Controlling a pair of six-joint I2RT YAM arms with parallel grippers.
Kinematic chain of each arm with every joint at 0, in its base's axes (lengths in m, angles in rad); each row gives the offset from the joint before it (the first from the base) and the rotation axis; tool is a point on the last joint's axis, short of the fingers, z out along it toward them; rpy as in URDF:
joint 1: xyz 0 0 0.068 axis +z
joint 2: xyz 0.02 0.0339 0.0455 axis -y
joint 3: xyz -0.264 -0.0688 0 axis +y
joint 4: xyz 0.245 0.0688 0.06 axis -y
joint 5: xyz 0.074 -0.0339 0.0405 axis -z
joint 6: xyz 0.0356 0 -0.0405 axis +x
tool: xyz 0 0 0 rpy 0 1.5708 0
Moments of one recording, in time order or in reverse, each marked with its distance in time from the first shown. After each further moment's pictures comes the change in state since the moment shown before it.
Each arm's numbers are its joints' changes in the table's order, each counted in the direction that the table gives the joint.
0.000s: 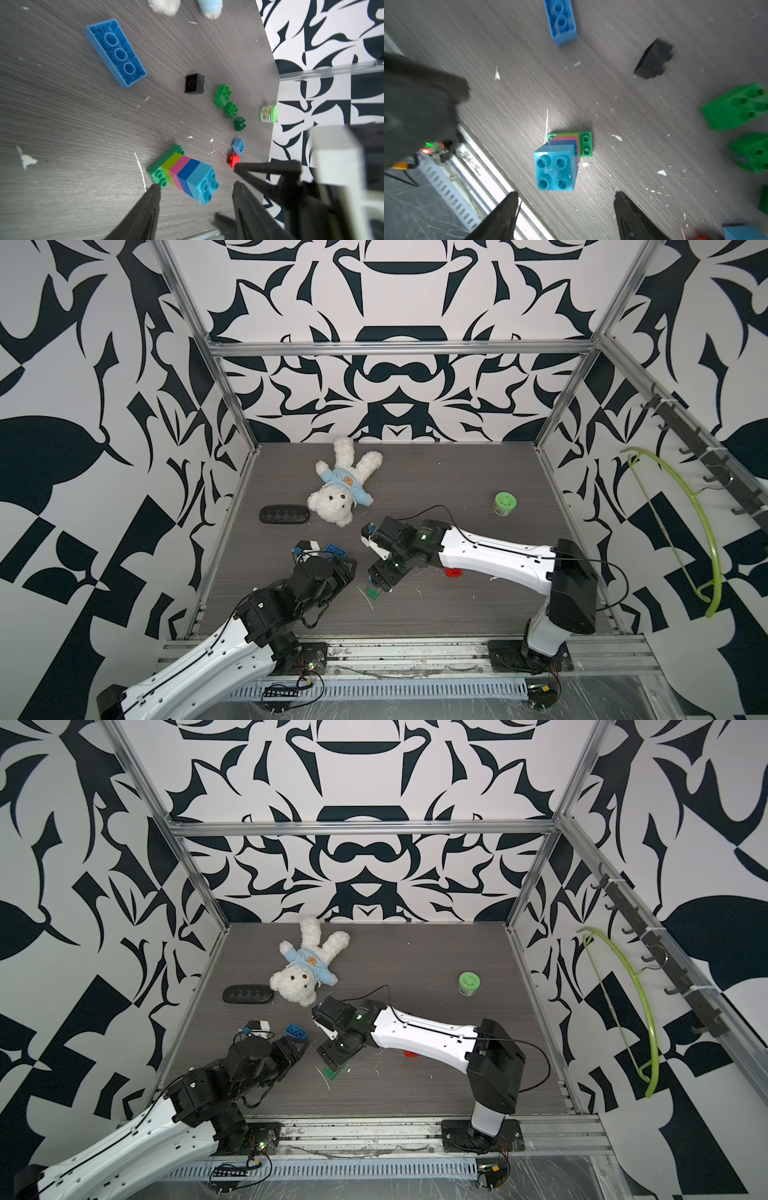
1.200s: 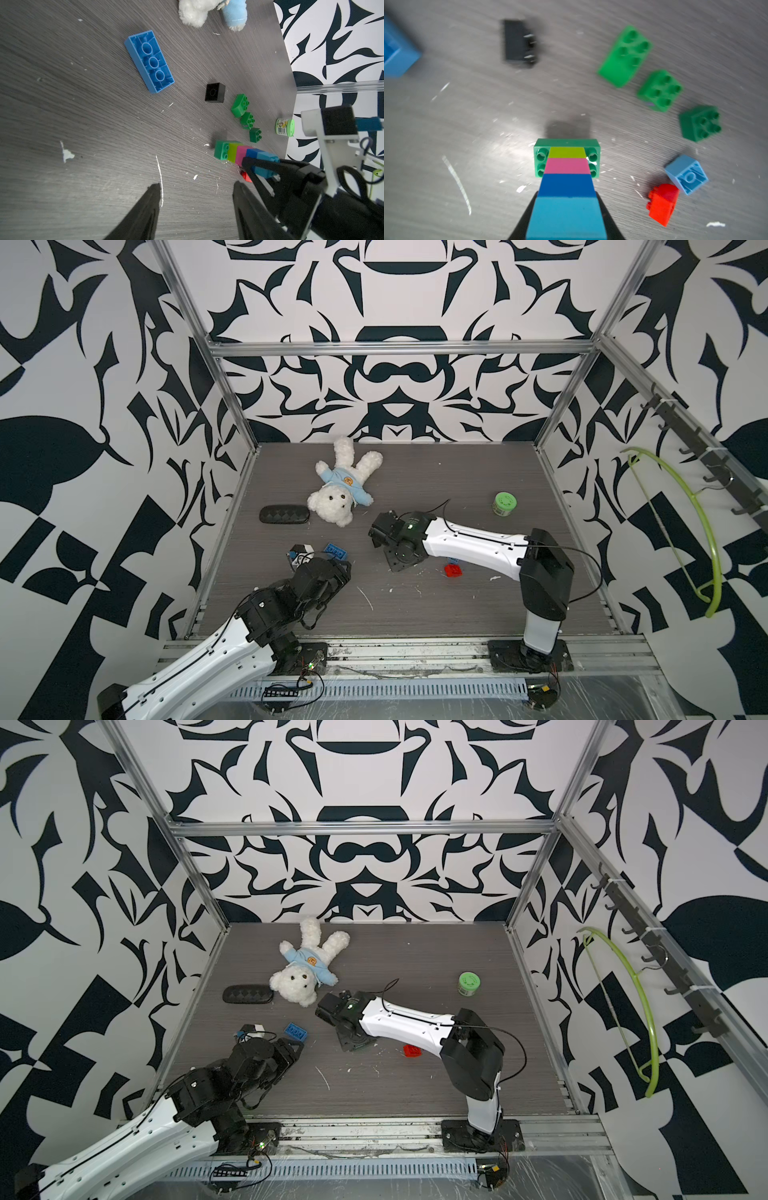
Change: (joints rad) left arm 0.005 -0.012 0.000 -0.063 -0.043 -0.034; right arm -0.109 -0.093 -0.052 -0.157 0.286 0.372
